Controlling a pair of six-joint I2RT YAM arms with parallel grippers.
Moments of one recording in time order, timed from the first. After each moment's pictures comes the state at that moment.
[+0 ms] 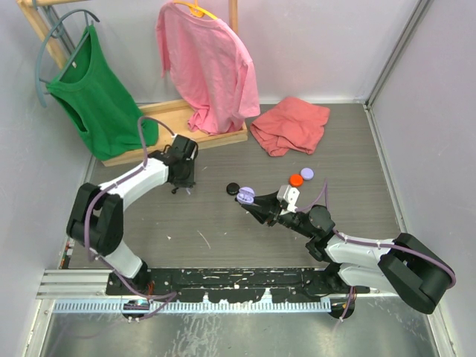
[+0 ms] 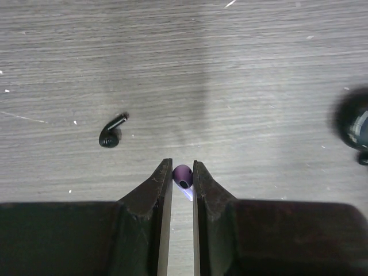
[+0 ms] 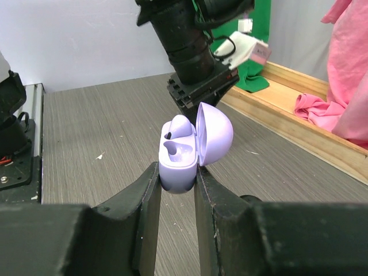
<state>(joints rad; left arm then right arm) -0.43 1.64 1.10 -0.57 -0.14 -0.36 0.77 1.11 0.14 1.22 -0.35 0.05</state>
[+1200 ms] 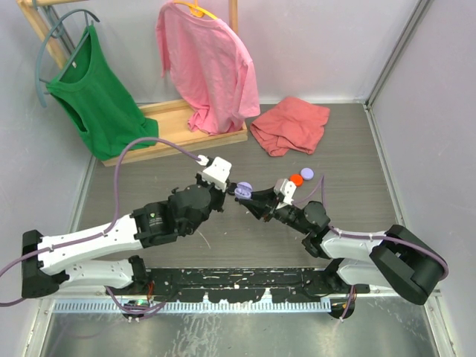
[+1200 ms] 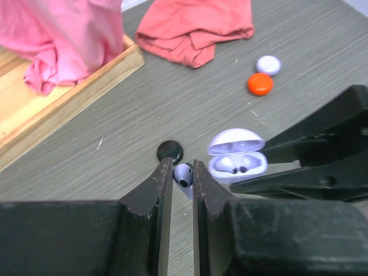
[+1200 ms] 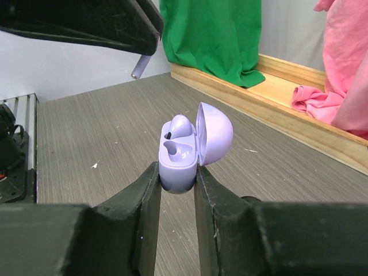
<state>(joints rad) -1.19 1.06 0.97 -0.23 -0.66 -0.16 0.77 1.19 0.18 1.24 -0.31 0.09</state>
